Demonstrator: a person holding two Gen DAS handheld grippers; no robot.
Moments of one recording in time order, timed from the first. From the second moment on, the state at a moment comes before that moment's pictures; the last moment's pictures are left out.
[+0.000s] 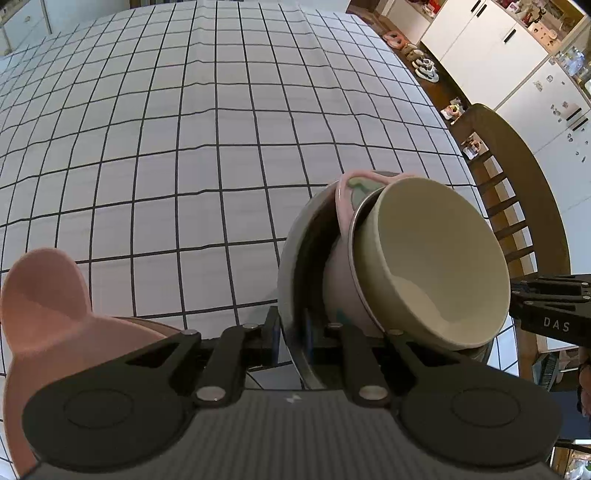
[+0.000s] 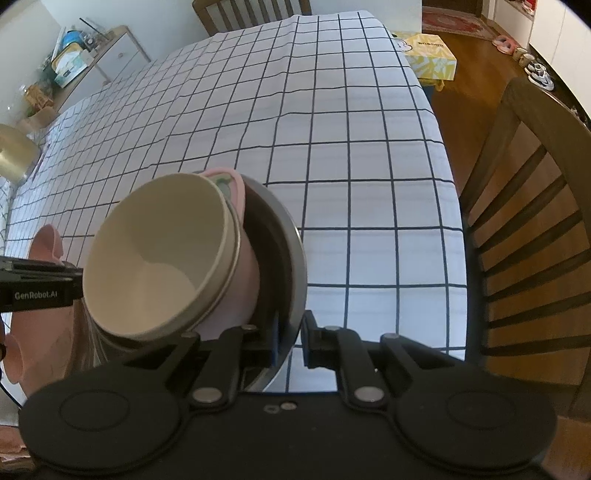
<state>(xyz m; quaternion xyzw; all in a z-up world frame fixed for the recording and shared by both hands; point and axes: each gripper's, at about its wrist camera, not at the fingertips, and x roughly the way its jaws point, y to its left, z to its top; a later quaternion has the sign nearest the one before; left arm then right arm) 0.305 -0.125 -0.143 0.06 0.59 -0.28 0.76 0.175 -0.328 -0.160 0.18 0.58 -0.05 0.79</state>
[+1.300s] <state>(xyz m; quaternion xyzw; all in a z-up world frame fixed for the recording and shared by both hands) 0.289 -0.002 -0.052 0.02 0.55 -0.23 0.80 0.185 -0.231 -0.068 0.13 0.54 0.00 0.83</state>
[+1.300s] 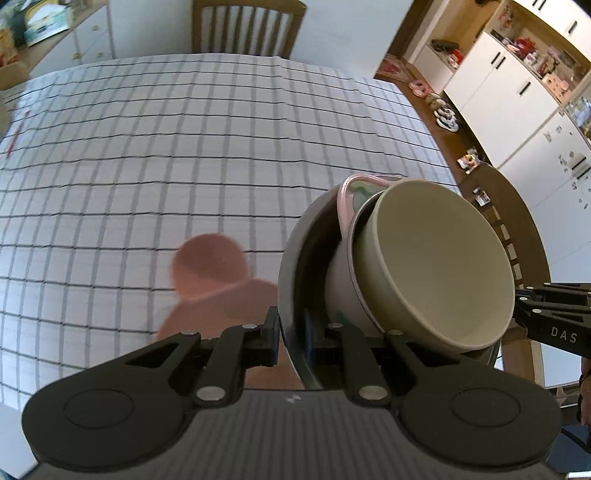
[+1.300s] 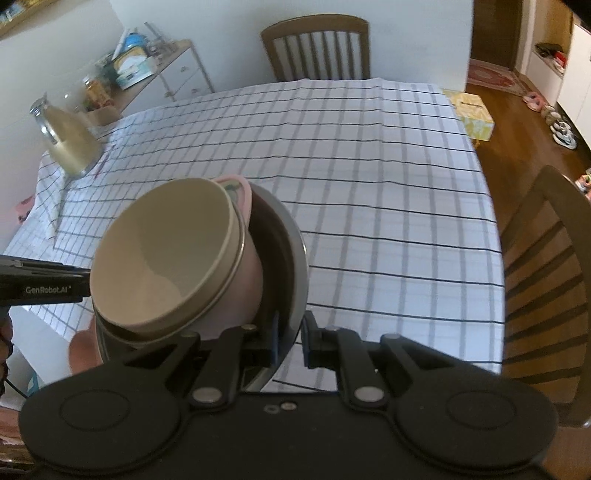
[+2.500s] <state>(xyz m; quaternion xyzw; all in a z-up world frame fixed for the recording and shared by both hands) 0.281 0.114 -0.094 0.03 0.56 -0.21 0.80 0.200 -0.106 -0.116 0.12 0.57 0.02 0.81</state>
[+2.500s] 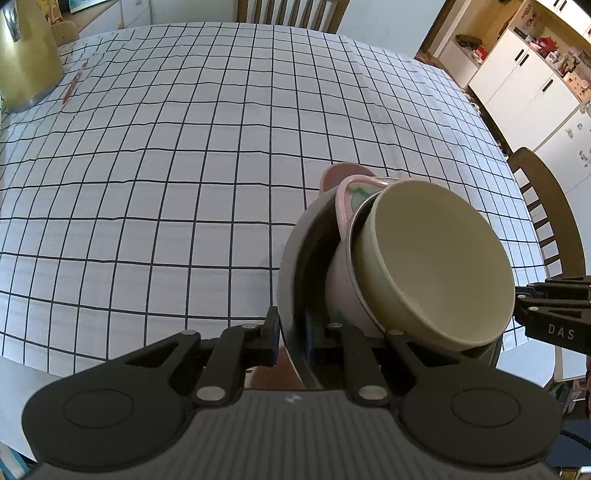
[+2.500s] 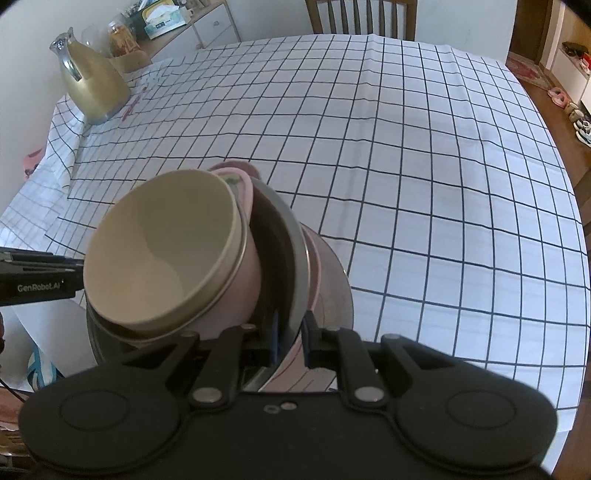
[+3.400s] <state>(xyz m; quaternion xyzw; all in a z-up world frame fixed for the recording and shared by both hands) 0.289 0.096 -0.112 0.06 0.56 -0.23 0.80 0.200 -0.113 -0.130 0.12 0.58 0.00 0.80</state>
